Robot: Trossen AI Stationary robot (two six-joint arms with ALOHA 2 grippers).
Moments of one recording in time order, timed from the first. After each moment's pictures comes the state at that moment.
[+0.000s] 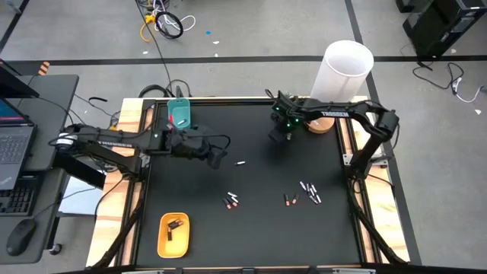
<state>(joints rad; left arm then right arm) 0.00 1.19 0.93 -0.33 -0.21 -0.86 -0.57 1.72 1.05 -0.59 -0.12 0.24</state>
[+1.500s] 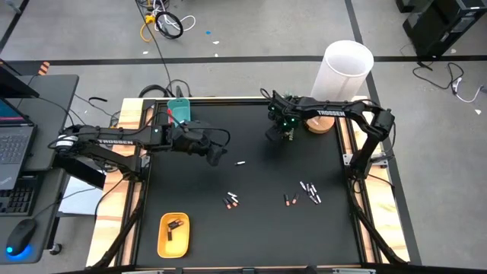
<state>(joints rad) 0.08 1.19 0.93 -0.33 -0.08 -0.76 -0.54 1.75 1.13 -0.65 -0.06 0.29</state>
